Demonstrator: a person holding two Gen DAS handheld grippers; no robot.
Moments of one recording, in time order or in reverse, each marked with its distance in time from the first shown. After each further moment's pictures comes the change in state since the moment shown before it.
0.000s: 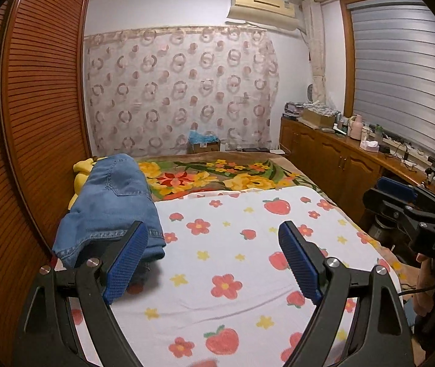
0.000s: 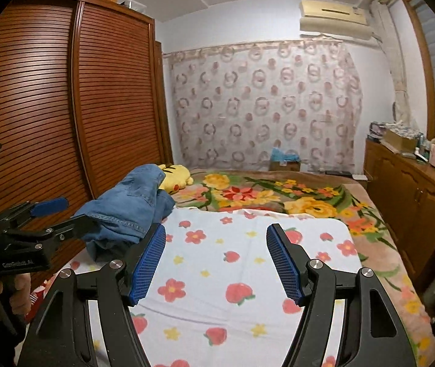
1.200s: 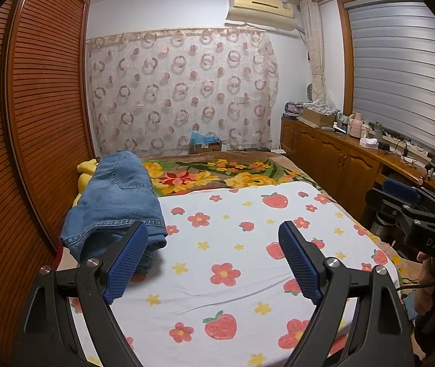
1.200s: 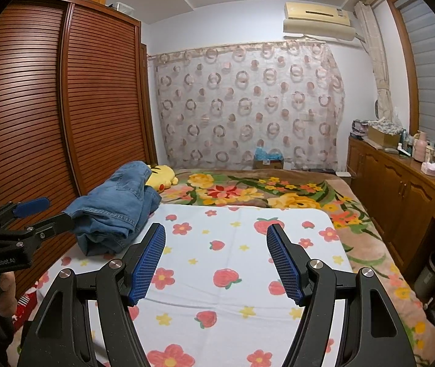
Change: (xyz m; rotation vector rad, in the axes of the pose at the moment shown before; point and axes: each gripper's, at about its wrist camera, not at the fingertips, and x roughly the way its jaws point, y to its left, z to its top) left arm -0.019 -0.008 -0.015 0.009 -0.007 0.010; right arm -0.022 0.016 -0.004 0.023 -0.003 -0.062
